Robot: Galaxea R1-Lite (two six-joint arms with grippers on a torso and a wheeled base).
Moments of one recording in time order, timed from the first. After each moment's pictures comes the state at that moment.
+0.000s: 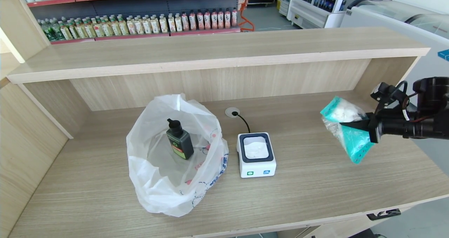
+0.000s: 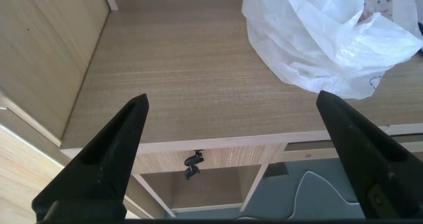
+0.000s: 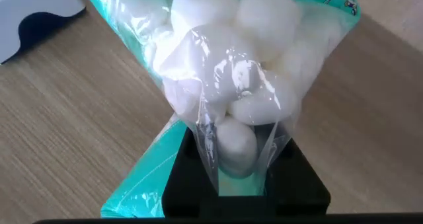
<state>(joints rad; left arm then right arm) 0.00 0.00 0.00 0.00 0.01 0.00 -0.21 1.86 -1.12 -0.24 0.81 -0.77</state>
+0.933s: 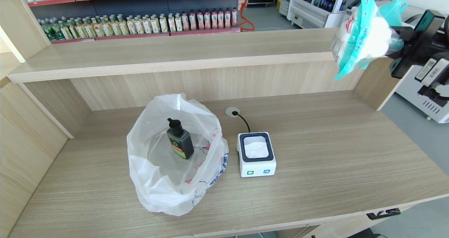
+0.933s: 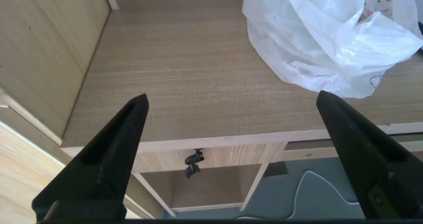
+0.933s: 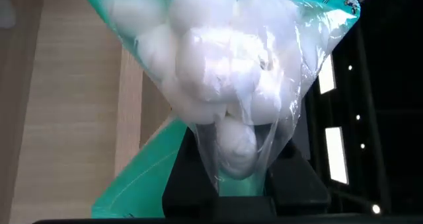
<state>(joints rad) 0.00 0.00 0.00 0.00 0.01 0.00 -0.11 1.67 -1.25 -0.78 1.15 -1.55</state>
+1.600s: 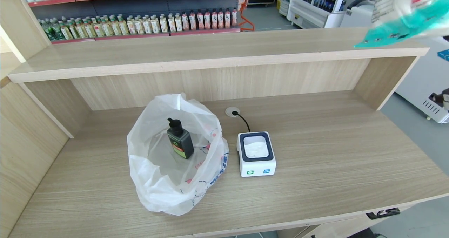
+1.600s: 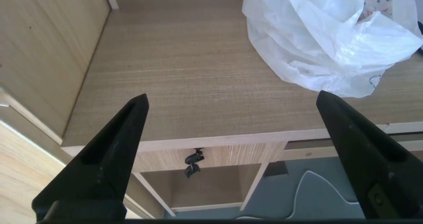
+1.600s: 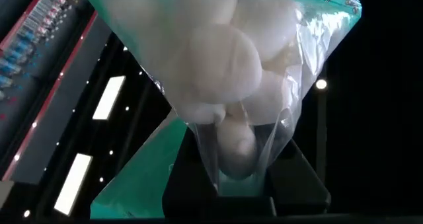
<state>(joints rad) 0.00 0.00 0.00 0.00 0.01 0.00 0.03 1.43 -0.94 -1.54 1.17 -1.94</state>
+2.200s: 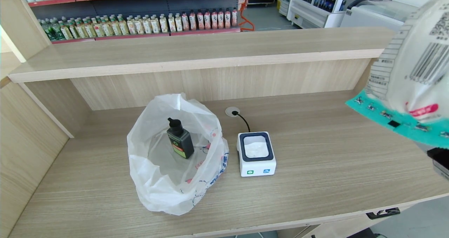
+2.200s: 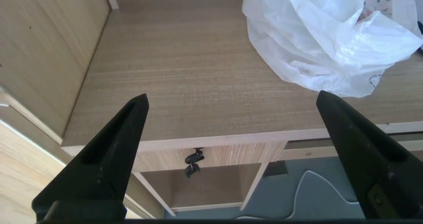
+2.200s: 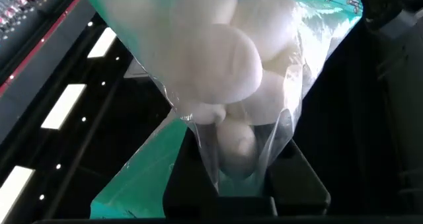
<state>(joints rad) 0.00 0.00 0.00 0.00 0.01 0.00 0.14 1.28 -0.59 -1.57 1.20 -2.30</state>
